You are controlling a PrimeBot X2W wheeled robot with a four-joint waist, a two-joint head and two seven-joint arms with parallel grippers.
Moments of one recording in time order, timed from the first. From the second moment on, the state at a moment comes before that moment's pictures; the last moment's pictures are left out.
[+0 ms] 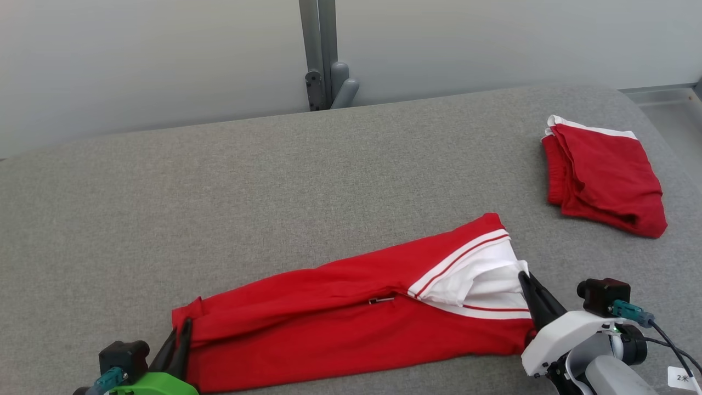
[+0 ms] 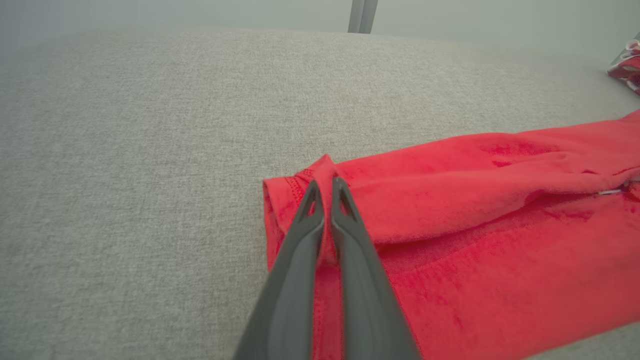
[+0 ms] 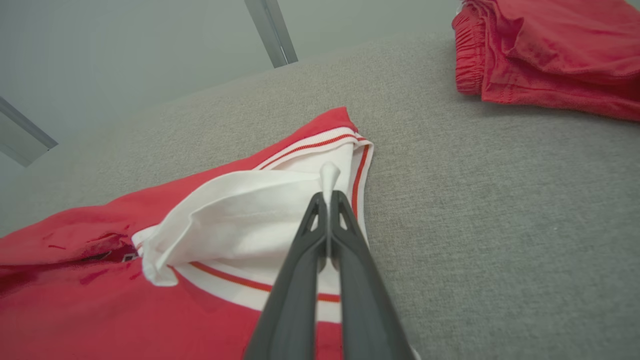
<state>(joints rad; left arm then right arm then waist) -0.11 0.24 -0.24 0.59 -0.43 -0.13 -0.26 -0.23 -0.23 0.34 0.62 0.60 0.13 -0.26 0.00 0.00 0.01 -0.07</state>
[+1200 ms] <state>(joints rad) 0.07 0.05 0.11 0.41 -0.13 -0.09 -0.26 -0.11 -0.14 0.07 0.54 0.35 0.13 -0.26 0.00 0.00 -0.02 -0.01</state>
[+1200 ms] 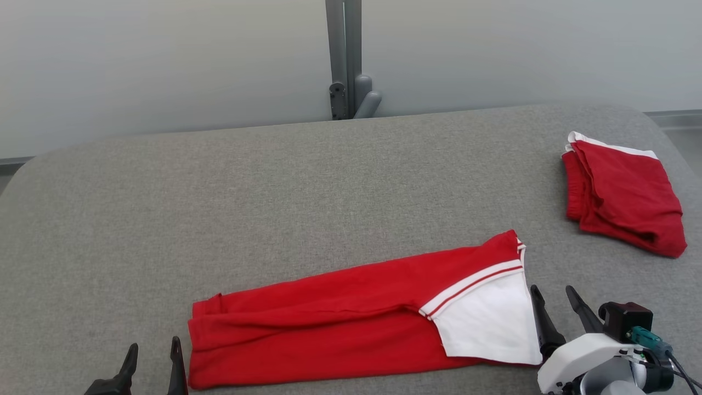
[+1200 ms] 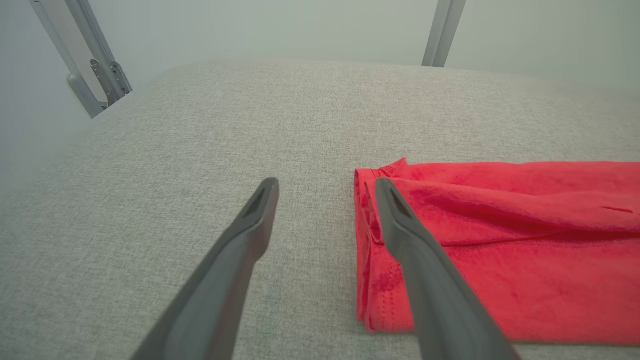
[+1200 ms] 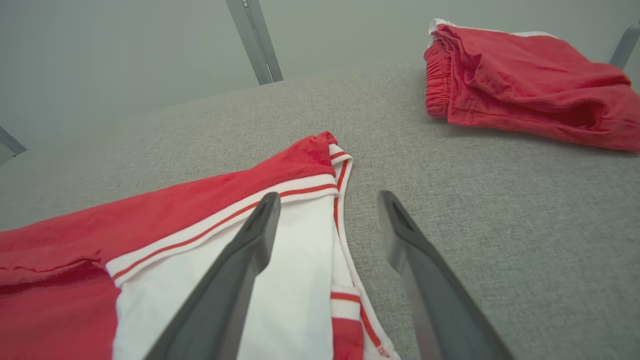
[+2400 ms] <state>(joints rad) 0.05 0.05 0.04 0.42 -0.15 -0.10 -0.26 -0.34 -0.21 -0.09 0.98 0.35 0.13 -0.26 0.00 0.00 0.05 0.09</state>
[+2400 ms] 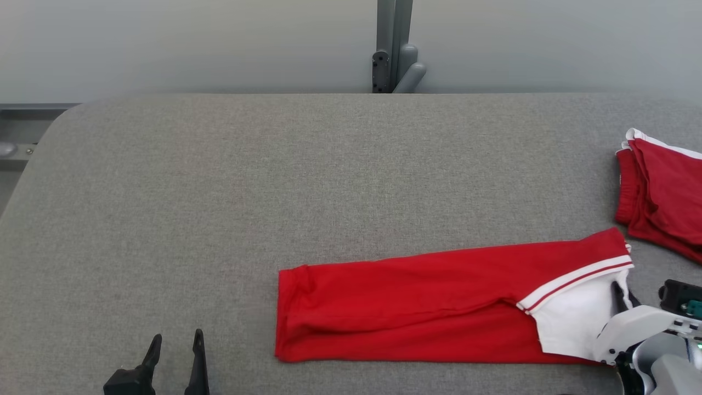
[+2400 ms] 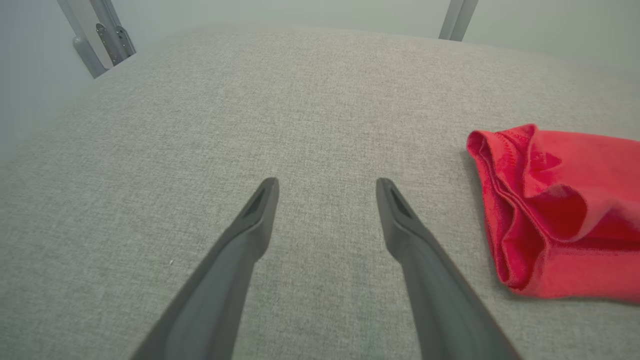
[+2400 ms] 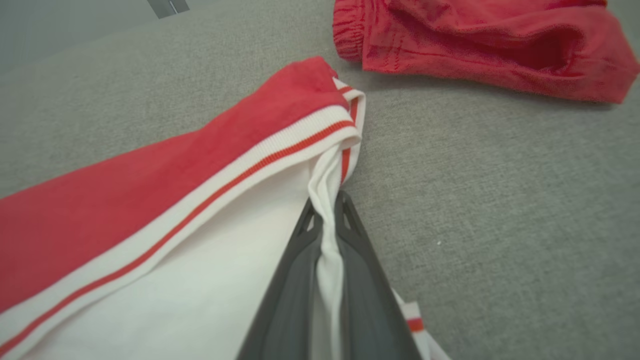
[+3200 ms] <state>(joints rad) 0.05 0.05 -0.05 0.46 -0.20 -0.09 -0.26 -0.23 -0.13 0.50 0.43 0.48 0.13 -0.11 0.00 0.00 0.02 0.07</state>
